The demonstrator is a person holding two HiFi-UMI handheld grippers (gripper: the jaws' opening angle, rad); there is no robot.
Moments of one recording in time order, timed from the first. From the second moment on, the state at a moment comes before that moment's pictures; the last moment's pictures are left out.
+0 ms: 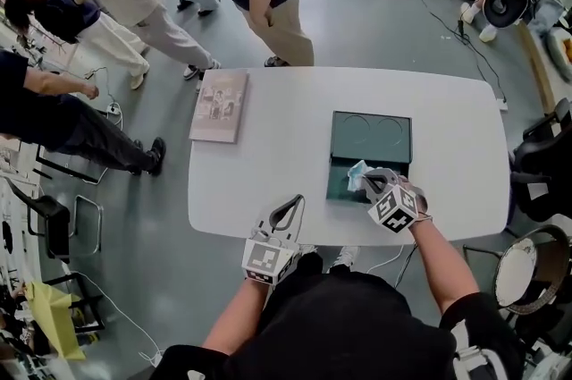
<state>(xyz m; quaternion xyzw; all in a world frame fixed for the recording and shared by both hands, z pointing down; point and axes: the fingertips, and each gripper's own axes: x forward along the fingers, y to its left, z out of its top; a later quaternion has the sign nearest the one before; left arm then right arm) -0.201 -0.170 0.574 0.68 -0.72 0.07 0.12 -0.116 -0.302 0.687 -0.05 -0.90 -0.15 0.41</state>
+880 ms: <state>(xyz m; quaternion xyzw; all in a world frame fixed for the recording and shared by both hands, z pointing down) -0.179 -0.196 0.536 0.70 -0.71 0.03 0.08 -0.095 -0.308 0.475 0.17 -0.98 -0.07 0.11</state>
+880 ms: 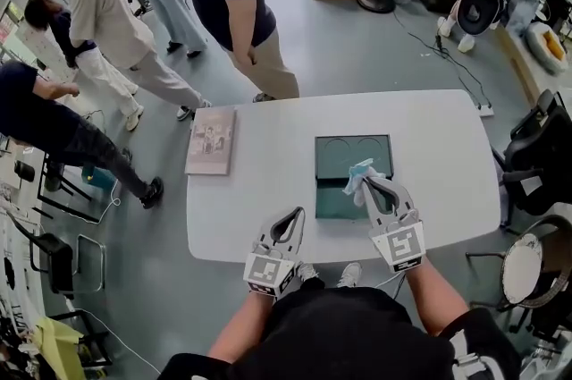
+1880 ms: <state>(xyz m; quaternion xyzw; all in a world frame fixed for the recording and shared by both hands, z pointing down) -0.176 -0.196 0.502 0.71 -0.70 0.02 0.04 -0.063 -0.295 0.433 0.22 -0.97 -0.07 0.02</state>
